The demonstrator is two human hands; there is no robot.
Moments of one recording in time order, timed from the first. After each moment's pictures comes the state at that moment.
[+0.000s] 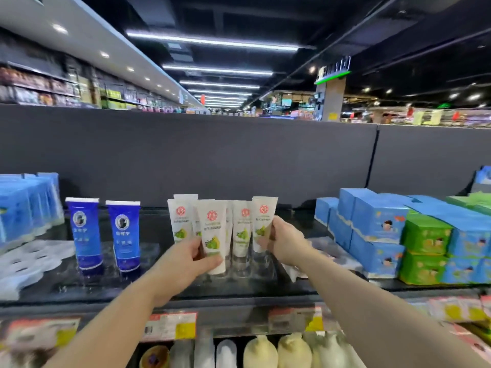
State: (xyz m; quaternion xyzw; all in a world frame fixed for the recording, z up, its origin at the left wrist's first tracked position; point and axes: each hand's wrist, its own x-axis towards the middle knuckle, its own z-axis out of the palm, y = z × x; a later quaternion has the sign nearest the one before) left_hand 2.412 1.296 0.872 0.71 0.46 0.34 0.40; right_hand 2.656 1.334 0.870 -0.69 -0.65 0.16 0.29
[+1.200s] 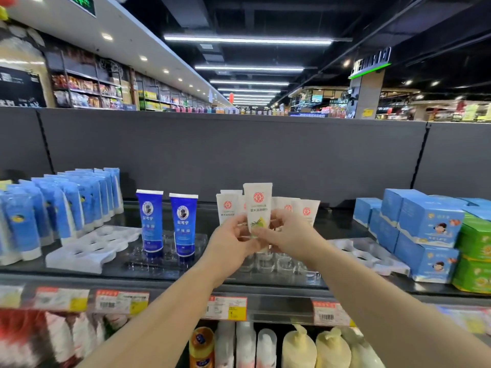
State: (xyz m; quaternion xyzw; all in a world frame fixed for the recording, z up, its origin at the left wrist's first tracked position) left_hand 2.408 1.279 0.888 0.65 0.43 0.46 0.43; right_hand 2.562 1.268 0.921 -0.55 -0.69 0.29 0.36
